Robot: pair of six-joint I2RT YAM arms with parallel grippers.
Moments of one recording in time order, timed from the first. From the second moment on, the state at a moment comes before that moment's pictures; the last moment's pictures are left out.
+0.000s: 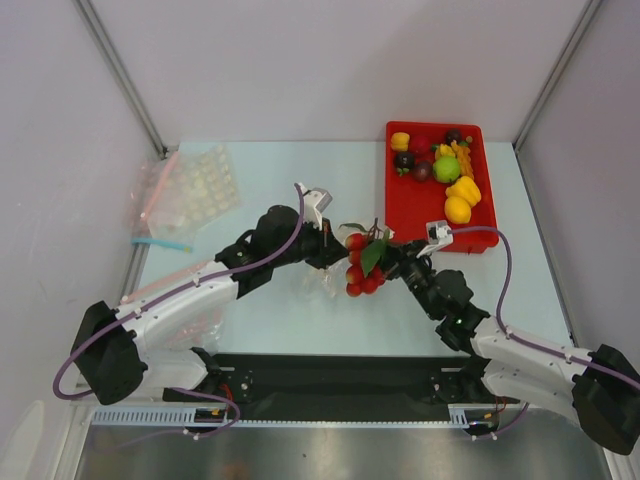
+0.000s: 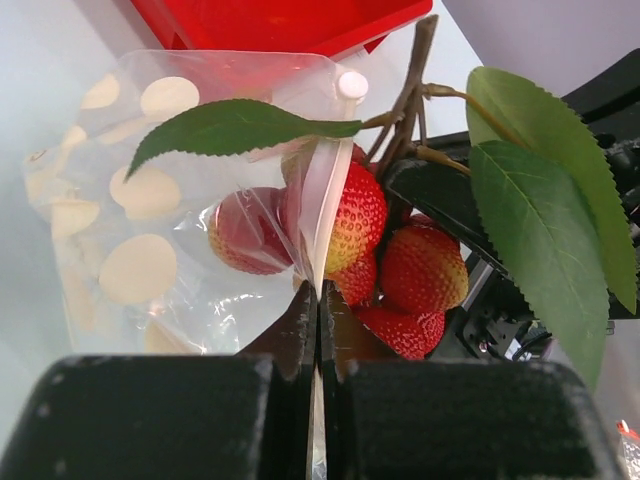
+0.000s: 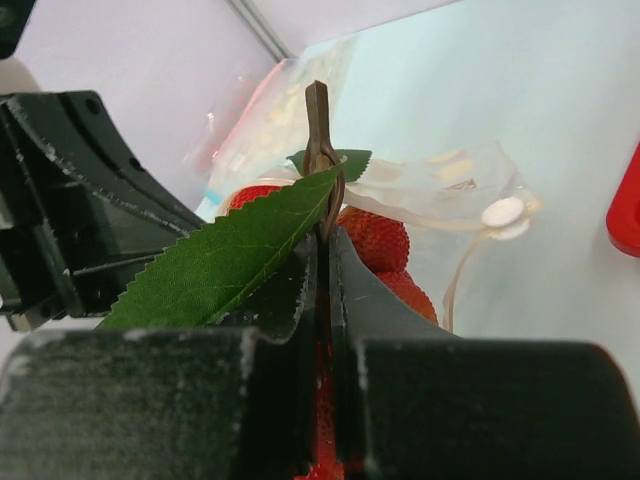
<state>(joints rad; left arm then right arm) -0.78 1.26 0.93 -0.06 0.22 -0.46 0.81 0.92 0.31 0.76 0.26 0.56</state>
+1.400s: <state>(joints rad) -1.04 1.43 1.08 -0.14 0.01 -0.27 0.65 0.87 0.51 0.06 0.43 1.35</state>
